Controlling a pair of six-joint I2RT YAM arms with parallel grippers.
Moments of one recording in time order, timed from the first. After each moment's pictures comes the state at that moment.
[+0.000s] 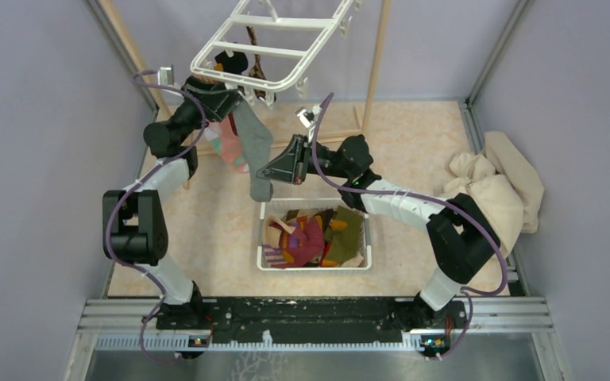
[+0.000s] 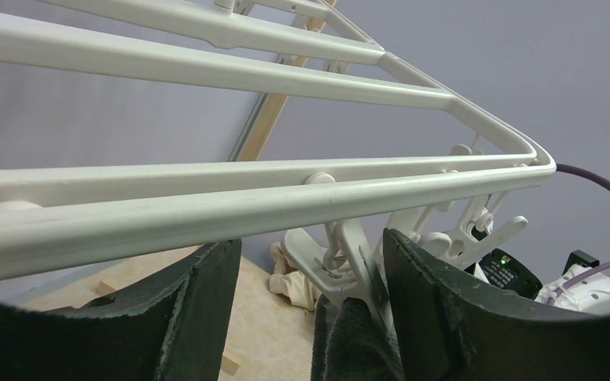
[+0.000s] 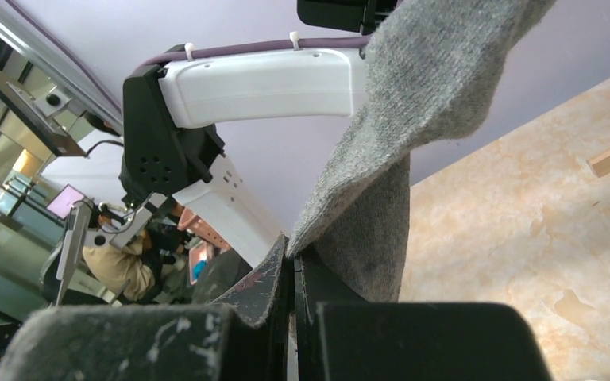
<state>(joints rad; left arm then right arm) -0.03 1.71 1.14 1.43 0.78 -1.22 0.72 1.63 1.06 0.93 -0.80 0.99</state>
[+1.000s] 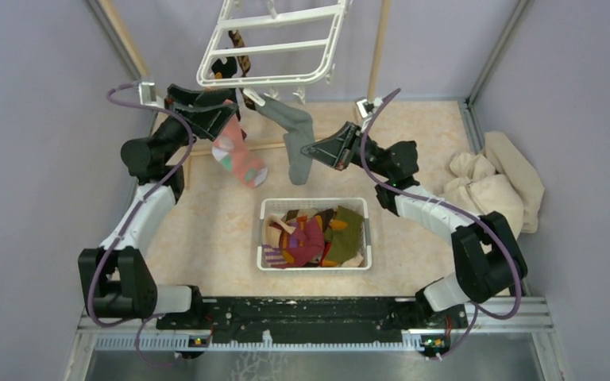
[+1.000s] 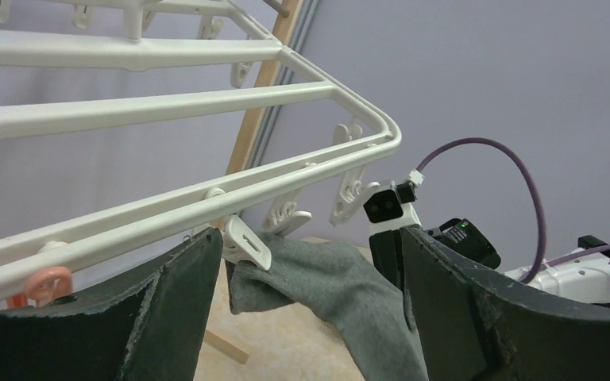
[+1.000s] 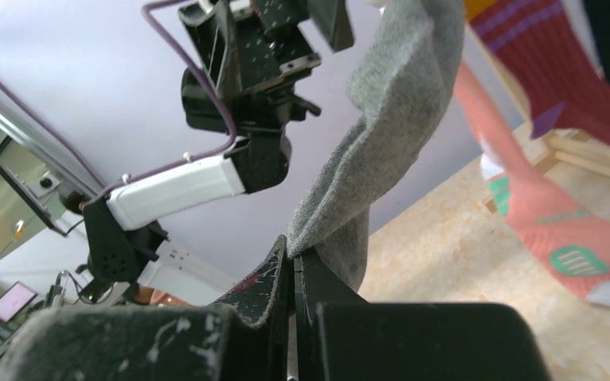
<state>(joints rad) -0.03 1.36 0.96 1.19 0.76 -1.03 0.50 1.46 0.87 1.08 -0.77 1.10</state>
